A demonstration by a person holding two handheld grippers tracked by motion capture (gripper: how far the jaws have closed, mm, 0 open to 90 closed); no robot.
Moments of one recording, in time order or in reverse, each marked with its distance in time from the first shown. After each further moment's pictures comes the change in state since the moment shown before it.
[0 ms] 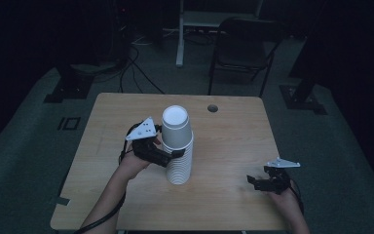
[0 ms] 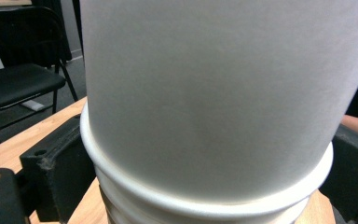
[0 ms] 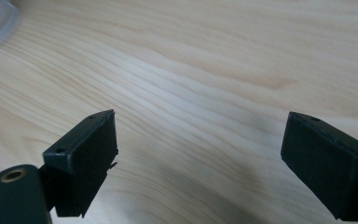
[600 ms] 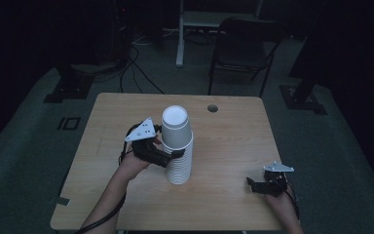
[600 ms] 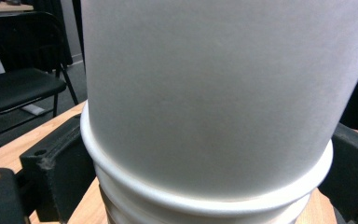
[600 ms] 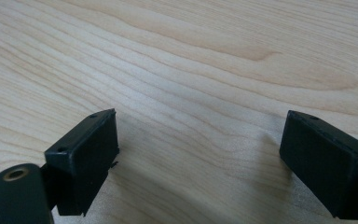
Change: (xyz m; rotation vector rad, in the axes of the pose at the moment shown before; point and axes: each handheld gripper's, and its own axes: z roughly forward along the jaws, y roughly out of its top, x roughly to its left) left arm 0.000 -0.002 0.000 -0.019 0.003 0.009; right arm -0.001 -0.018 0.020 0.033 -0.123 -0.038
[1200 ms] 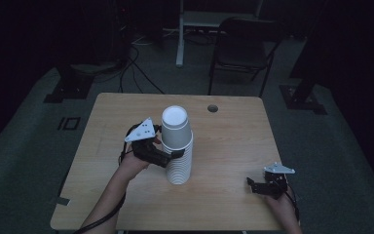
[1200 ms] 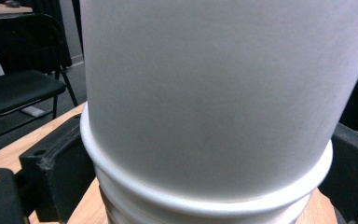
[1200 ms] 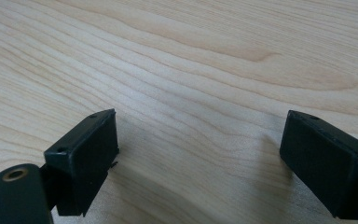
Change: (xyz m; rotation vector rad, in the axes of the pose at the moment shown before) left arm 0.001 -0.001 -0.001 -0.004 -0.005 0.006; right arm 0.001 -0.005 0.000 -0.036 -0.012 0.011
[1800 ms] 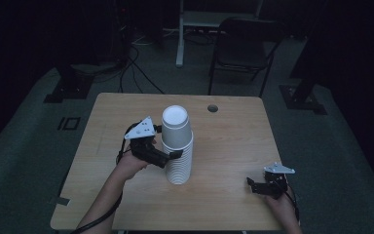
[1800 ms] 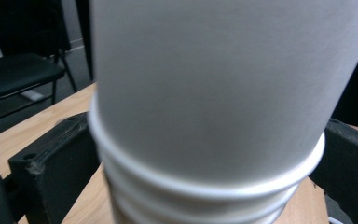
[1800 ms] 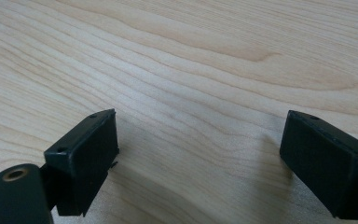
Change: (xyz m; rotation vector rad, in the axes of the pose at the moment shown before) left arm -0.001 0.005 -0.002 0.047 0.007 -0.021; right arm 0.000 0.000 0.000 0.000 0.000 0.000
